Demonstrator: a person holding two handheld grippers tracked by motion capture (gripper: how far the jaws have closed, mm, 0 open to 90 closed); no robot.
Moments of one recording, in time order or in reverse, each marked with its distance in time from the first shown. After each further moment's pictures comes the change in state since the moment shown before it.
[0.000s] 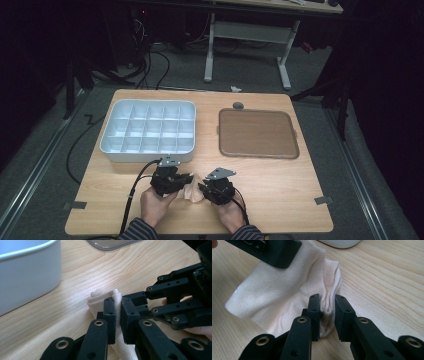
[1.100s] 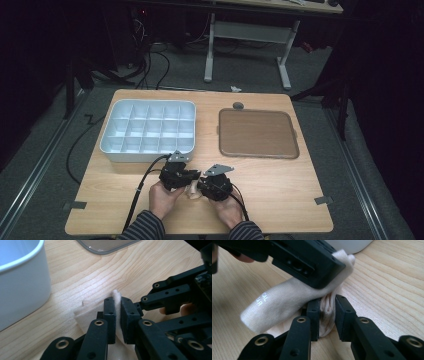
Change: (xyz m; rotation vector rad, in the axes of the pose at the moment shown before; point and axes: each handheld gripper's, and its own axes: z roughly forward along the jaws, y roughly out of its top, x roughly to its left) left arm 0.004 0.011 0.026 0.016 -0.022 0.037; right arm -0.004 0.008 0.009 -0.002 0.049 0.002
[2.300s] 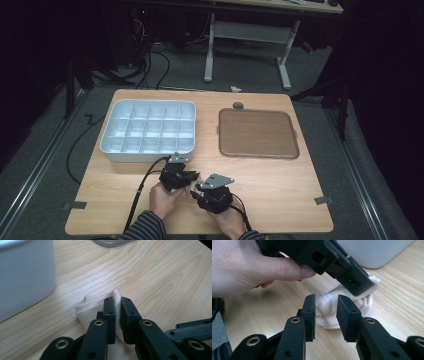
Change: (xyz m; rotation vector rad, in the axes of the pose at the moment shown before) left arm 0.006 -0.009 0.008 0.005 0.024 -0.030; right arm 0.035 -0.001 -0.032 -0.055 0.042 -0.107
